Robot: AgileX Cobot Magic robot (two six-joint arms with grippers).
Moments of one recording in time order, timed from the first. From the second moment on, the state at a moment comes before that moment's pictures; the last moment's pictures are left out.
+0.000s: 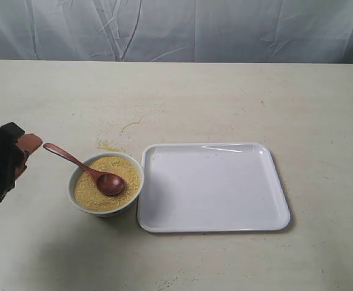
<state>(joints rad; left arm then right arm) -0.39 1.20 -0.16 -0.22 -0.51 -0.93 0.06 0.00 0.00 0.04 0.33 0.00</state>
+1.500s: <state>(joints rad) -0.28 1.85 -0.43 0.16 -0.81 -1.21 0.06 0.00 0.00 0.04 0.33 0.00</state>
